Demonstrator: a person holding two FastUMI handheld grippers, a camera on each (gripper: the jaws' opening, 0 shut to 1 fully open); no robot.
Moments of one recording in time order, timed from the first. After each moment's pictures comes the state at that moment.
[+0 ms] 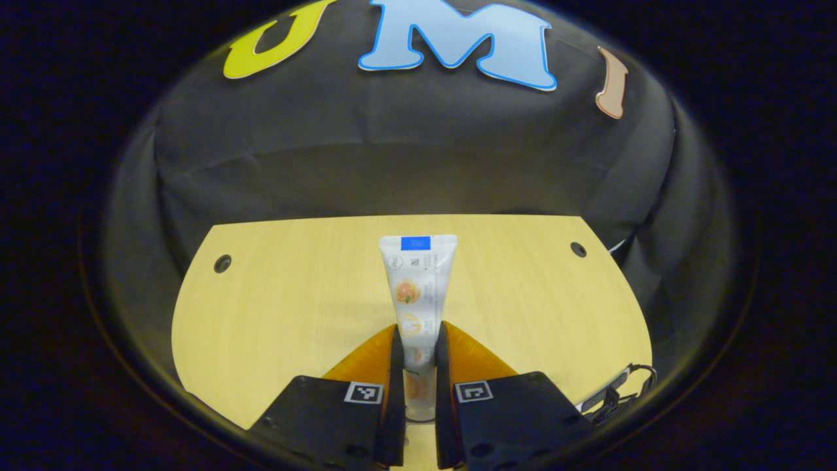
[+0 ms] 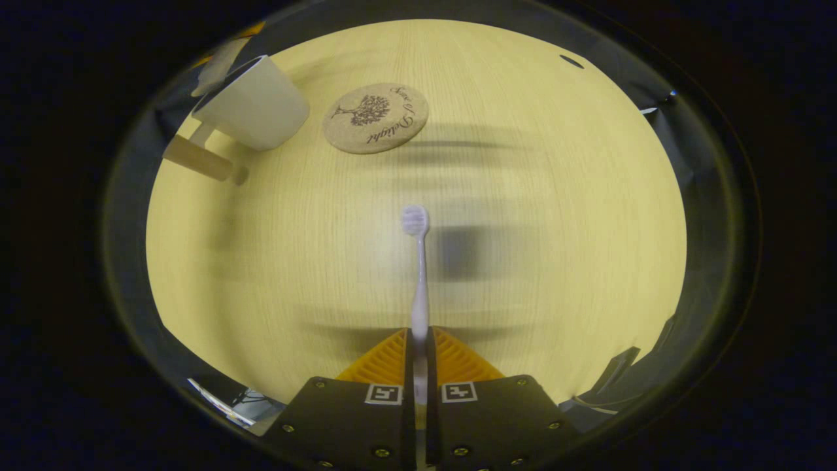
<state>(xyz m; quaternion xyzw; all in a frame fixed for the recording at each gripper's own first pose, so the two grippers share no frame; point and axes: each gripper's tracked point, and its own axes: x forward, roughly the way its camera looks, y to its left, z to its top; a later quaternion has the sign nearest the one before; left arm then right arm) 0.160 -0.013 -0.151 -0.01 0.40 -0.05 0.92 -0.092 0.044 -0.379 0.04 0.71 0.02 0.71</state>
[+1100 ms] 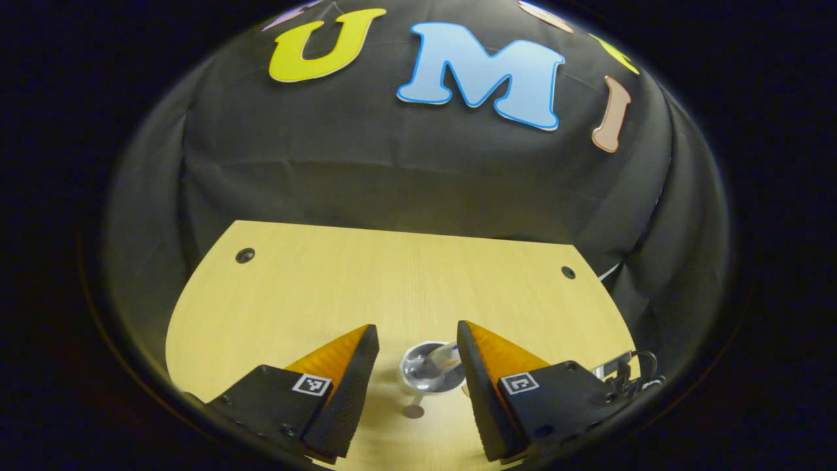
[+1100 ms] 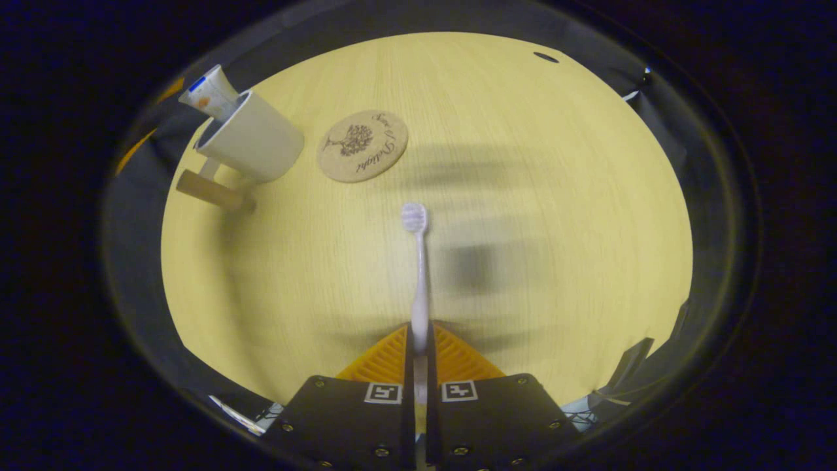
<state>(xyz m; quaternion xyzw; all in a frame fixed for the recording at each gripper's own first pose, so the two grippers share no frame) 0.084 0.040 -0.080 -0.06 0.34 -0.03 0.94 -0.069 0.041 -0.358 0.11 0.66 0.01 0.74</state>
